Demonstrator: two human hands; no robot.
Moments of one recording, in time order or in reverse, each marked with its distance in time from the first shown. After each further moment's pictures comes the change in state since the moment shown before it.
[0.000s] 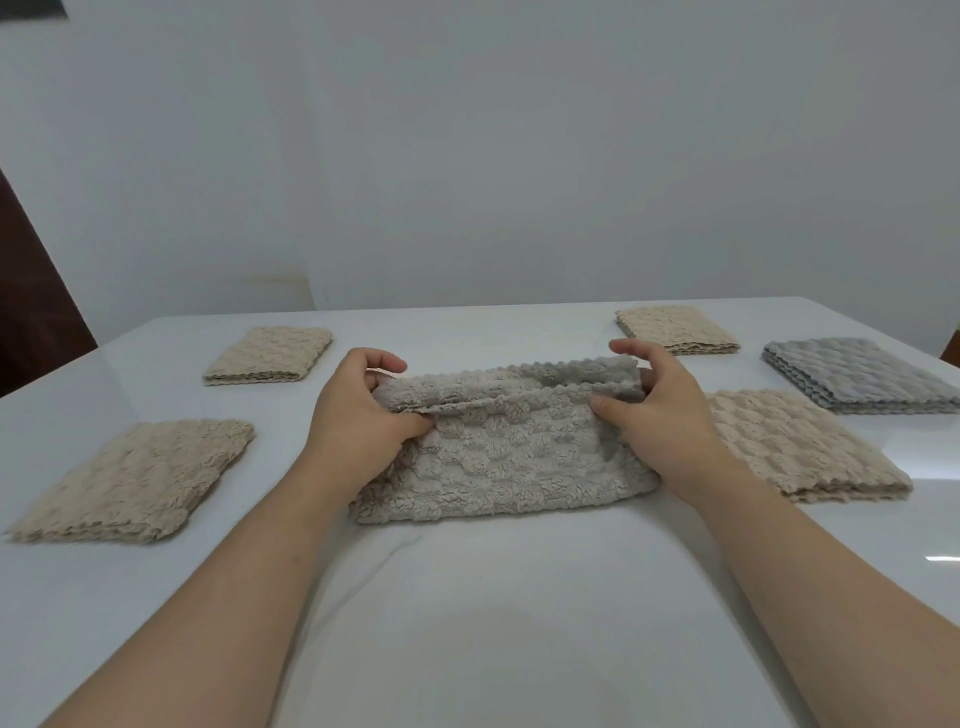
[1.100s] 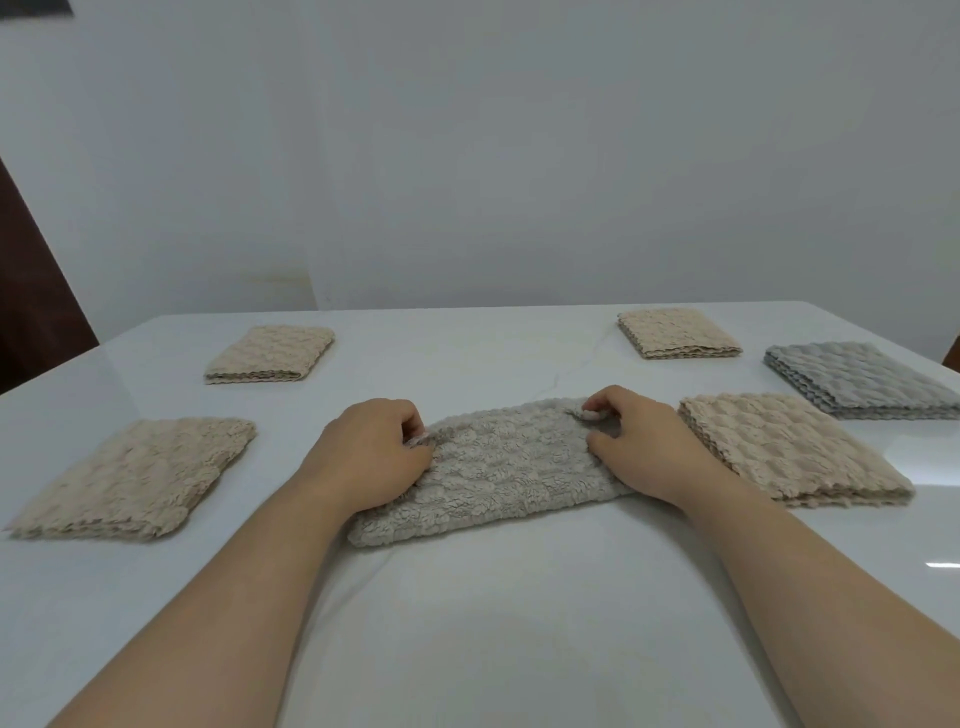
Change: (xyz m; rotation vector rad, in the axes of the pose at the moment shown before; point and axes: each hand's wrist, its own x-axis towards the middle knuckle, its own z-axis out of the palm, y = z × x) left_hand 0.003 -0.014 -0.001 0.726 -0.277 0.140; right_hand 0.000 0.007 0.001 -0.618 -0.240 -0.071
